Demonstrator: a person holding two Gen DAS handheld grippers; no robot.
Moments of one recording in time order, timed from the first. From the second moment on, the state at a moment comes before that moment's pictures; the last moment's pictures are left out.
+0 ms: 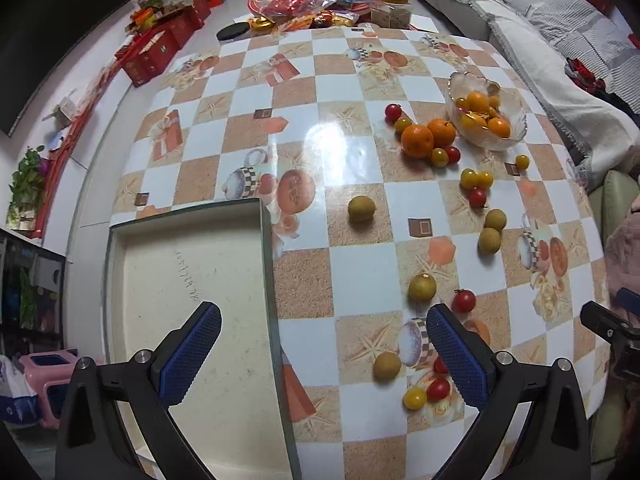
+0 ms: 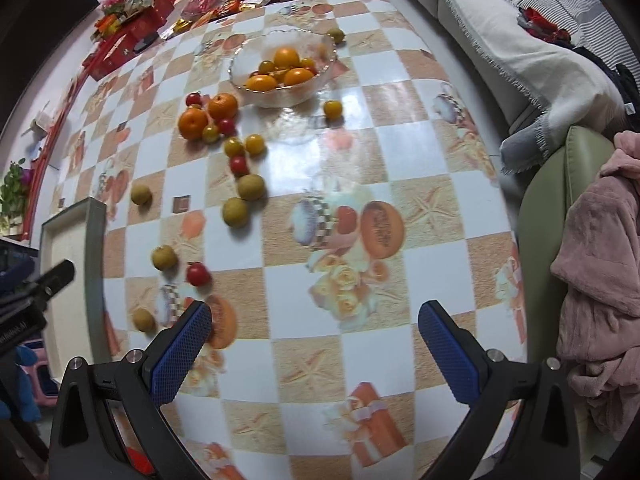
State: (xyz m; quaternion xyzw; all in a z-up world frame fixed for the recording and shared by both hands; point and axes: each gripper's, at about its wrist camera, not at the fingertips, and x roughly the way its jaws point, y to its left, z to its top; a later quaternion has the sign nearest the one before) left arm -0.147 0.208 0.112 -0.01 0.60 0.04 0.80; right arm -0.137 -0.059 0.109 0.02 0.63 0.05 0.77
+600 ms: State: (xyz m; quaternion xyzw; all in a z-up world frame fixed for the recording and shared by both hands) left arm -0.126 0.204 0.111 0.00 0.62 0.03 0.78; right arm -0.114 -0.046 0.114 0.03 0.65 0.06 0.76
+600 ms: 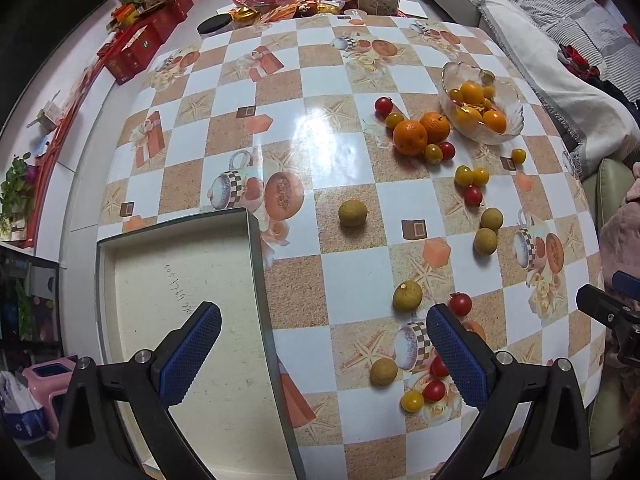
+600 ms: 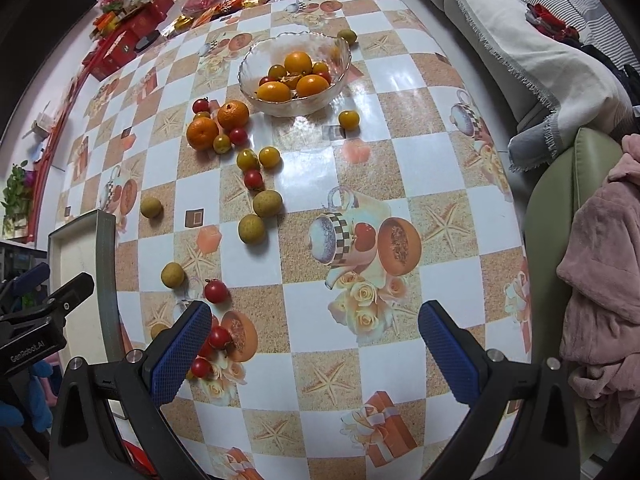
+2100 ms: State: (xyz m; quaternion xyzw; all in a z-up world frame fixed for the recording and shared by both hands) left arm -0.029 0.184 0.014 -0.01 0.61 0.05 0.79; right arm 0.042 -0.034 0.020 -0.05 0.60 0.09 0.79
